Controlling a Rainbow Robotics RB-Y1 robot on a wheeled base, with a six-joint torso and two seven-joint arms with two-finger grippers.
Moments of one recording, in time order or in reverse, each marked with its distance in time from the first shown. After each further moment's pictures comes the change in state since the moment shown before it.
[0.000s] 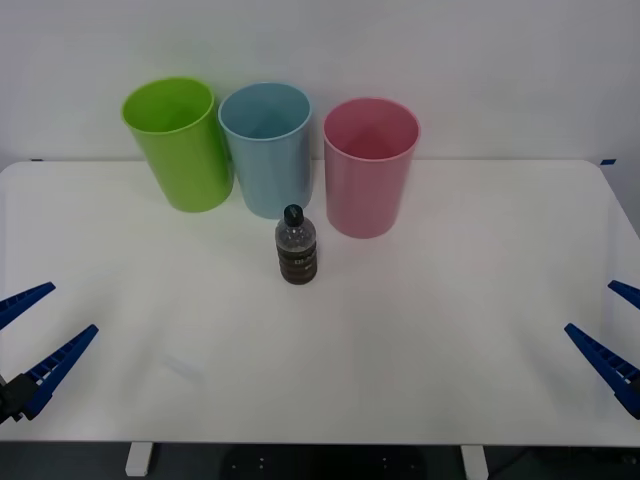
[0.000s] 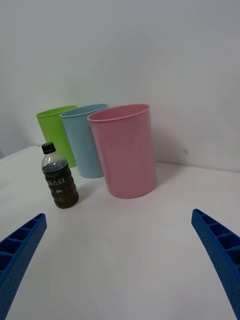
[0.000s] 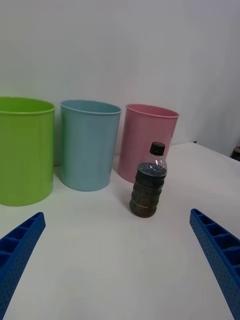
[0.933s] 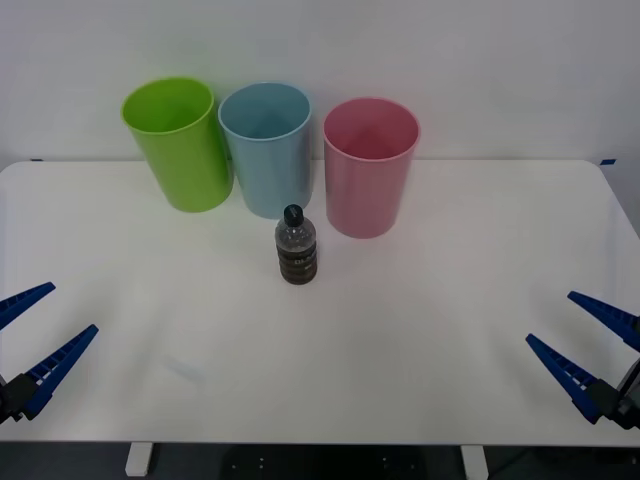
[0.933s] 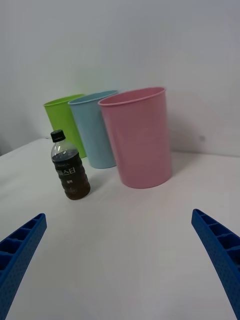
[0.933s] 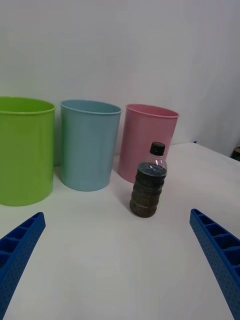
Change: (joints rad) right arm 0.006 0.015 0.116 -0.003 0.025 0.055 0.033; left arm 0.000 0.000 0.000 0.000 0.000 0.000 0.000
